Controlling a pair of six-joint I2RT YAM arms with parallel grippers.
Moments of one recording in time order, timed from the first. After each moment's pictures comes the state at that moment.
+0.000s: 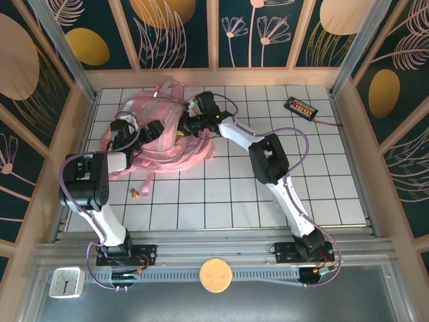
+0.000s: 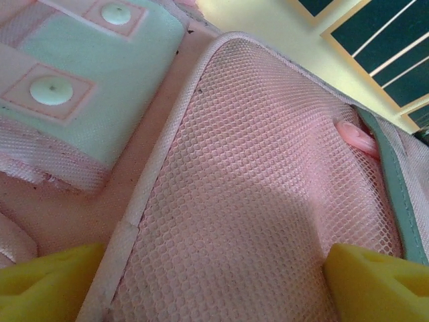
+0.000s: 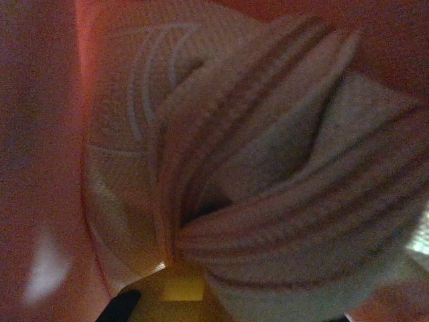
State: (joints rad) left arm 0.01 1.79 0.81 0.55 0.49 -0.58; right arm 0.65 2.56 2.21 -0.27 -0.85 0.96
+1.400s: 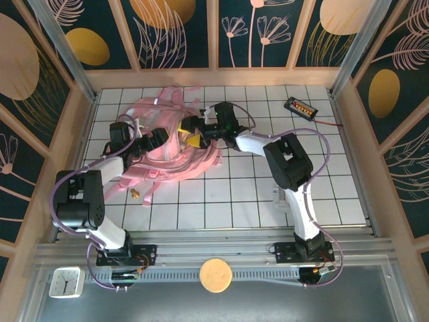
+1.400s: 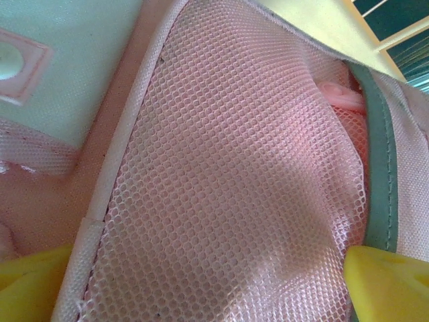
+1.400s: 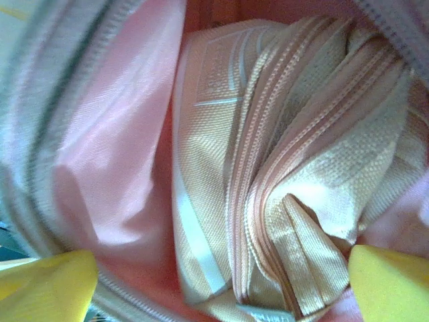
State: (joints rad) left arm -0.01 1.59 0.77 0.24 0.60 -0.56; right arm 0.60 2.18 1.51 0.29 -0.88 1.14
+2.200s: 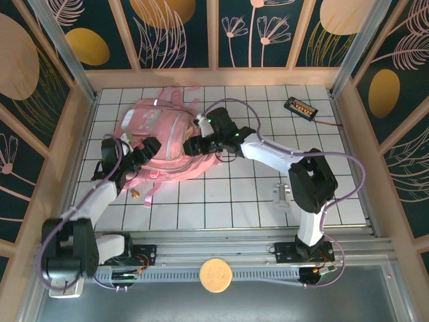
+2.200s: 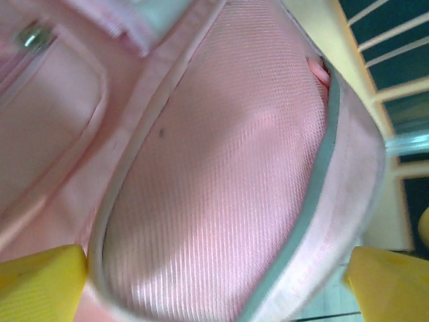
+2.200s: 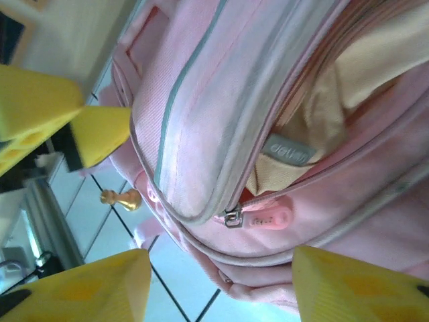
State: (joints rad) left arm -0.01 1.14 0.52 0.07 0.47 -0.88; right arm 0.77 1.87 1.42 -0.28 -0.43 0.39
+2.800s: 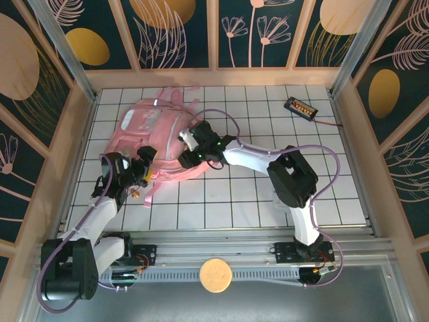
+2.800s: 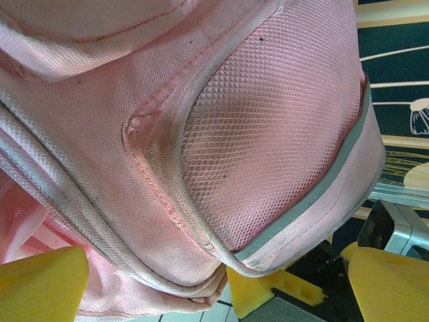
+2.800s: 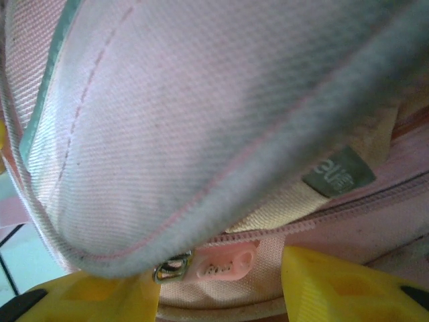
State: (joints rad) left arm -0.02 1.04 0.39 0.10 0.49 -1.23; right arm 0.86 2.02 1.48 -0.28 -0.19 0.09
